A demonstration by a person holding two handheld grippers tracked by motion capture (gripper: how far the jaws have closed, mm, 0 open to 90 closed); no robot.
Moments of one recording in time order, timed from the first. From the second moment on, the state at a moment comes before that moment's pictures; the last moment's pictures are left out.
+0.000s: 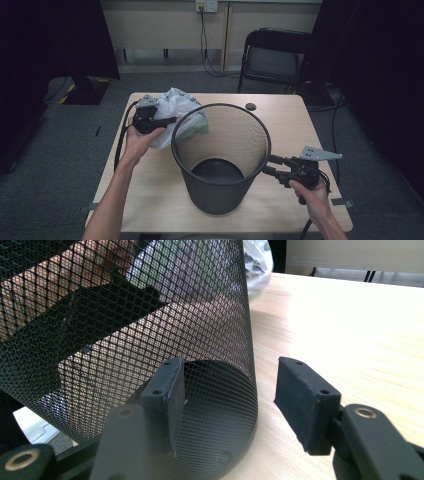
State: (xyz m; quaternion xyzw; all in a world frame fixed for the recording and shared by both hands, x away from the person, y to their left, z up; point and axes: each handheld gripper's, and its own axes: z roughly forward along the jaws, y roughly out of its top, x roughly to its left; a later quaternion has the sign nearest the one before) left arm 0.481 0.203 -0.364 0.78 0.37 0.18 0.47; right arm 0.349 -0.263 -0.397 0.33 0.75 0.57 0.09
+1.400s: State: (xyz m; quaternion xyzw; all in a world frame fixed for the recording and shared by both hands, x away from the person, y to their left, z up) left arm 0.500 0.141 -0.357 0.79 0.35 0.11 0.49; right arm 0.354 -0.265 -0.403 0.33 0.75 0.57 0.07
